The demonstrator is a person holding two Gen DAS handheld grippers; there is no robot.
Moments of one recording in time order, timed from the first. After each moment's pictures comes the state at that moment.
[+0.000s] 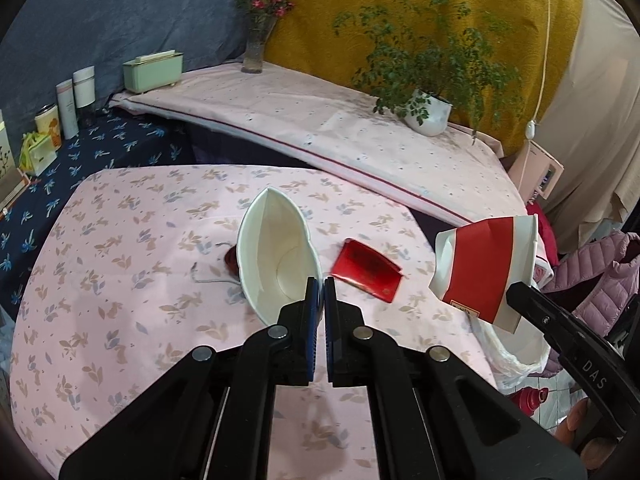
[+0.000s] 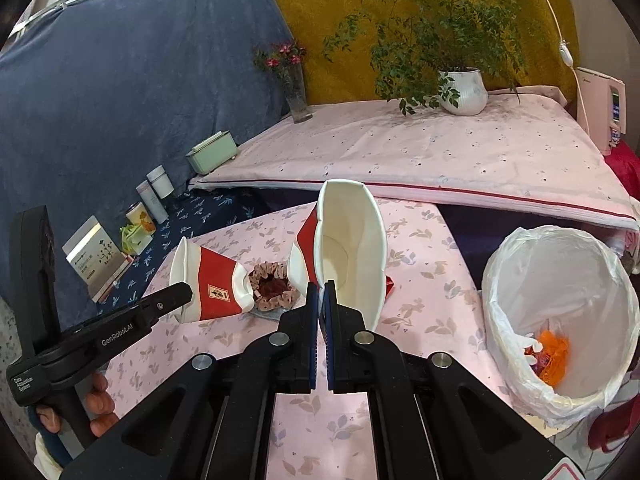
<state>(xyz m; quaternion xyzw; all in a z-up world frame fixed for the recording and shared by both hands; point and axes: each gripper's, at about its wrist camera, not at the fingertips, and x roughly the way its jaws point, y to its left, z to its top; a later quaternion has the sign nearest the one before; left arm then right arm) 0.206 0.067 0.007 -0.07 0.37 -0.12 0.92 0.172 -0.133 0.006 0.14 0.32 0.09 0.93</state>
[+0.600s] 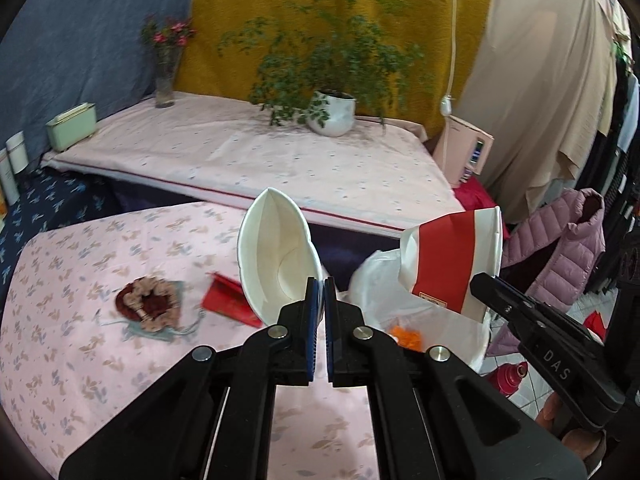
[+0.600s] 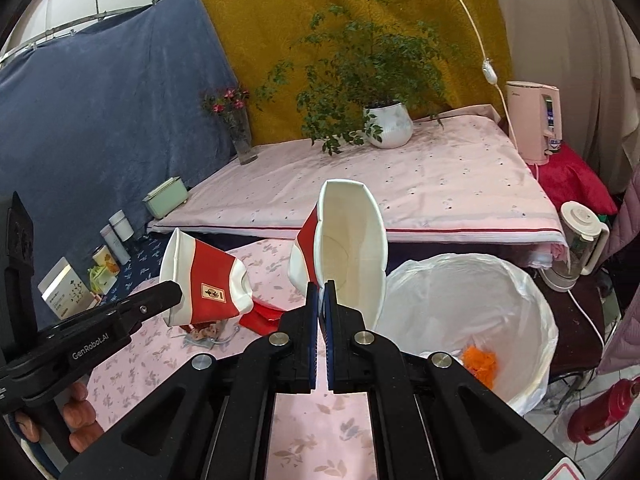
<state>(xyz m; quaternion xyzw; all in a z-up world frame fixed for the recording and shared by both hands) 0.187 -0.069 0.052 -0.02 0.34 -0.23 0.91 0.132 -0.245 0.031 0.16 0.28 0.00 0.95</state>
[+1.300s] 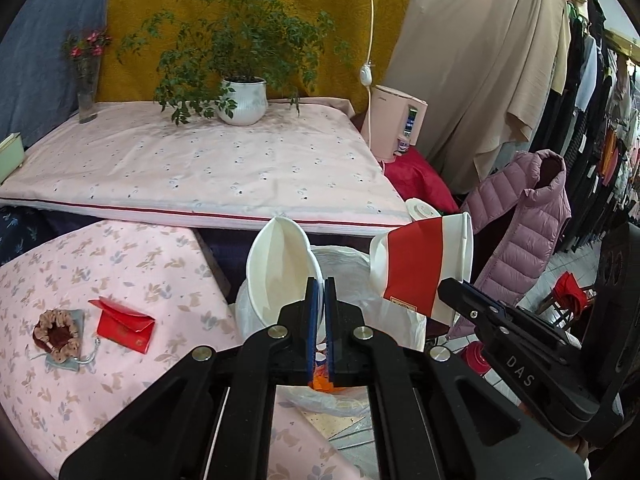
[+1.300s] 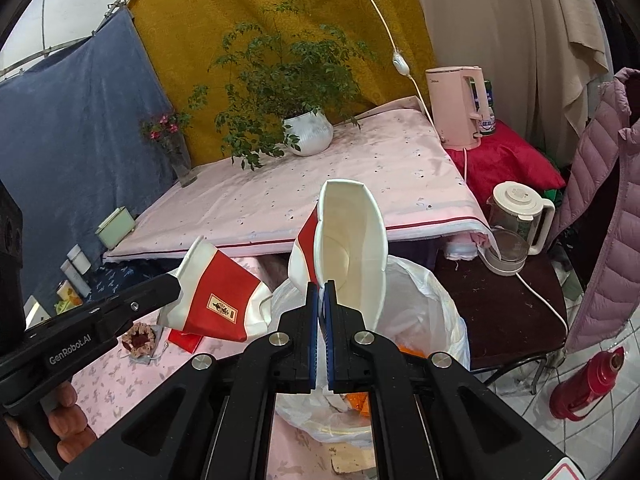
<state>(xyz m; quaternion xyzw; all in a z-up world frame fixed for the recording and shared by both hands) 0.186 -0.192 0.043 0.02 0.34 -0.33 0.88 0.110 -0.345 0.007 0.19 0.28 -0.08 0.94</state>
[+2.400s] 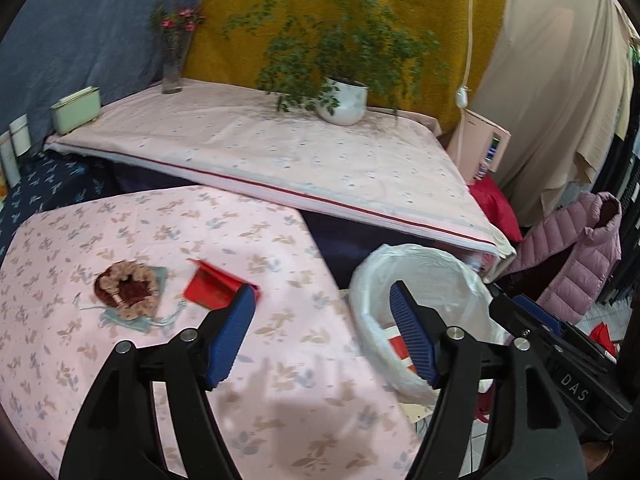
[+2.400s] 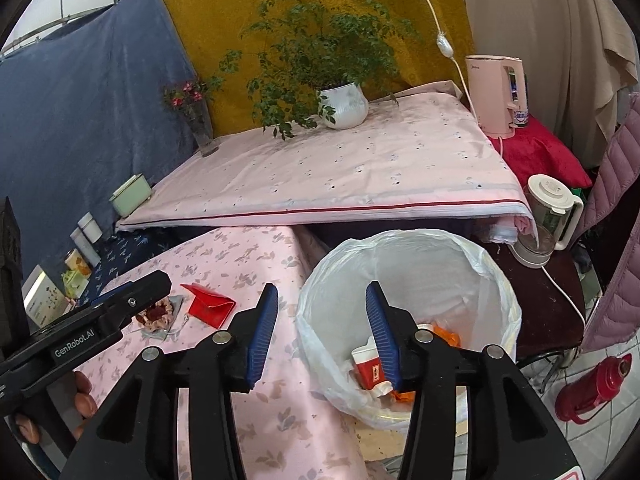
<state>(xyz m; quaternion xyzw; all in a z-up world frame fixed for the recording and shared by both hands) 0.203 -0.080 0.016 -0.03 0.35 -0.19 0.92 0.138 -0.272 -0.005 0.16 0.31 -0.03 0.94</state>
